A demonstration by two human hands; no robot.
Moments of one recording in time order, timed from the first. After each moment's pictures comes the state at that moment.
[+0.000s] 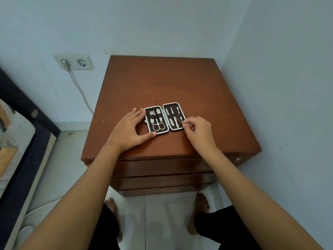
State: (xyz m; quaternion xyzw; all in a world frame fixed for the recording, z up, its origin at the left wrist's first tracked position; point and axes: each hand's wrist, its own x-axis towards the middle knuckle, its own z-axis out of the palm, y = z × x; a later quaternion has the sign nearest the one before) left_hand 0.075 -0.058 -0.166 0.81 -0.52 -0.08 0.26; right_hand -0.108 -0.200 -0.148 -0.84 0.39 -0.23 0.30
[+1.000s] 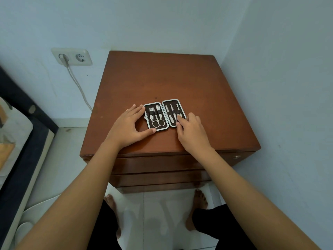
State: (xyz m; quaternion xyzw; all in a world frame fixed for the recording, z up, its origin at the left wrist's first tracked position) left_hand 0.075 -0.058 -0.166 0.81 -0.52 -0.07 0.26; right_hand -0.100 -0.180 -0.148 -0.92 0.34 -0.15 0.13
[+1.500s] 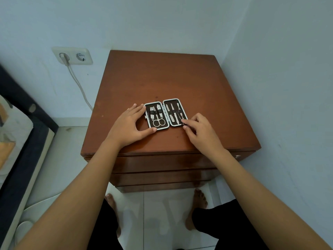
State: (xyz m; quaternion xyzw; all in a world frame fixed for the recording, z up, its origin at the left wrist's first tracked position) left_hand 0.076 -0.058 -0.167 0.81 -0.52 -0.07 0.26; right_hand -0.127 -0.197 -0.148 -0.91 0.29 -0.19 0.21
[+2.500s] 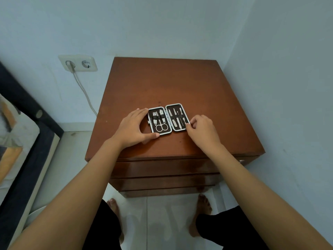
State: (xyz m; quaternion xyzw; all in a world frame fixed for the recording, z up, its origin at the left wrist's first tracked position) left_hand 0.083 -0.066 -0.158 0.81 -0.51 -0.13 0.24; right_hand -0.103 -0.207 -0.139 -0.86 0.43 -0.16 0.23
